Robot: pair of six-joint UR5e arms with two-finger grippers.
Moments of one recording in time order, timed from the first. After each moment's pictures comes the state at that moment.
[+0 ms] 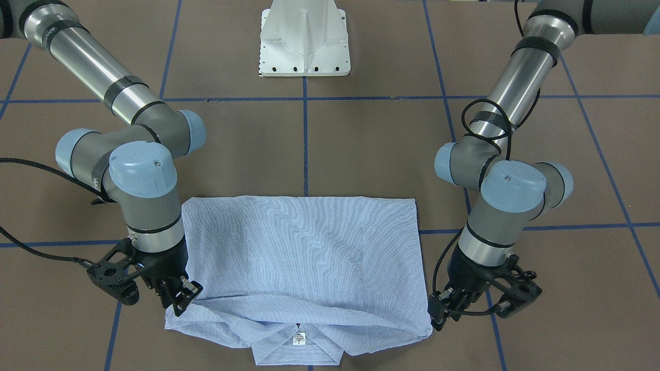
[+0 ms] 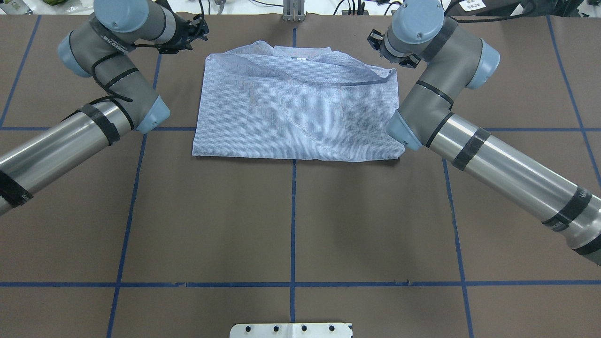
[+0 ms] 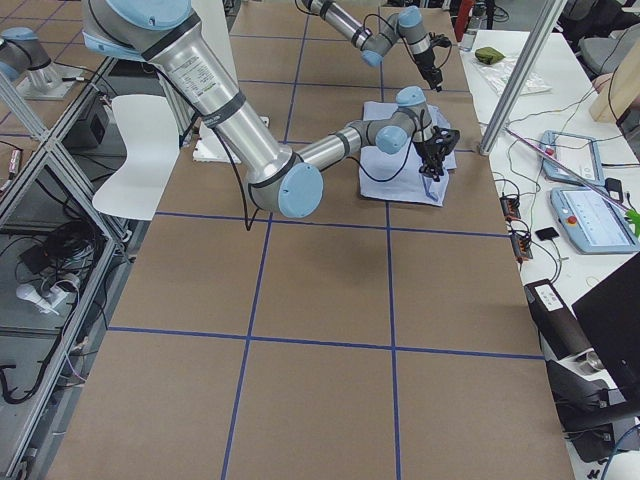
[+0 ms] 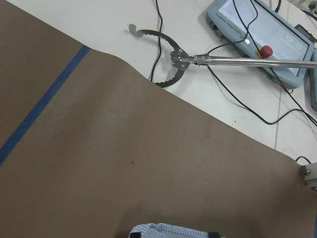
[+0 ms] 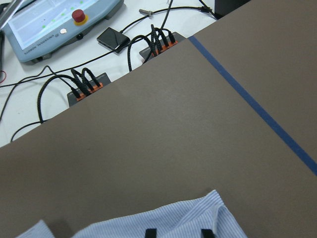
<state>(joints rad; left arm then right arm) -0.92 -2.37 -0.96 -2.44 -1.80 -1.48 0.86 -0.80 1.23 -1.18 1.66 1.55</state>
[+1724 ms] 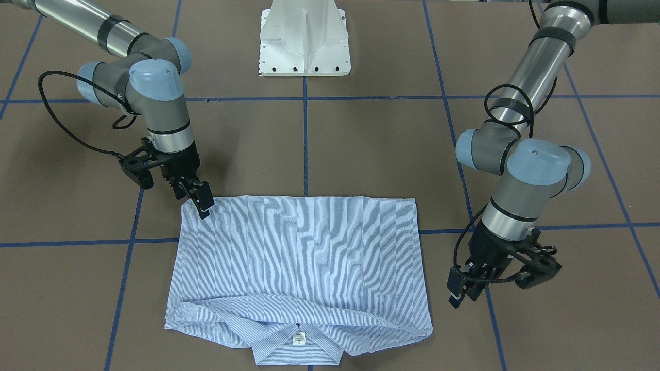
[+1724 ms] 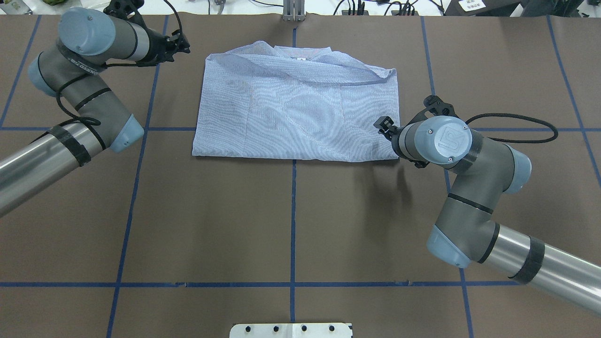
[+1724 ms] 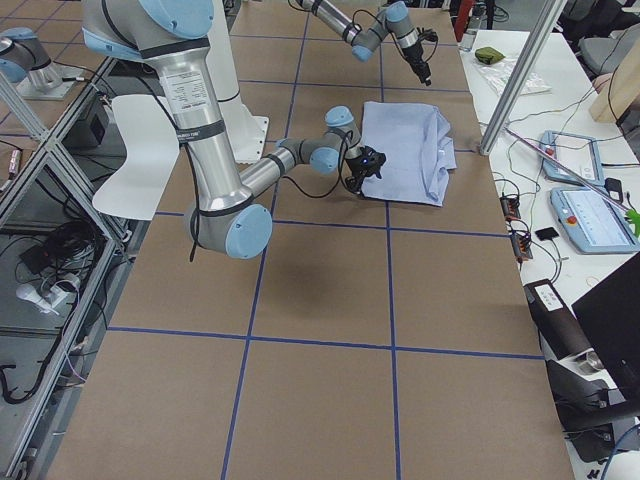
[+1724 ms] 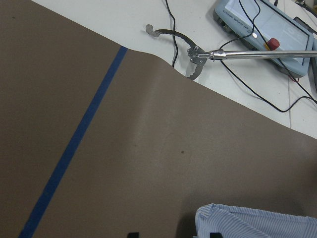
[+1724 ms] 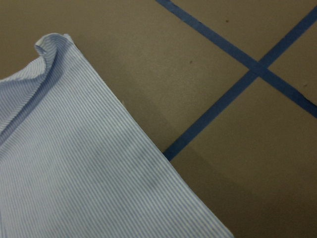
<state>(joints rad) -0.92 -2.24 -1.09 -2.48 -1.79 -1.43 0.59 -1.19 1.65 -1.21 1.57 1.94</state>
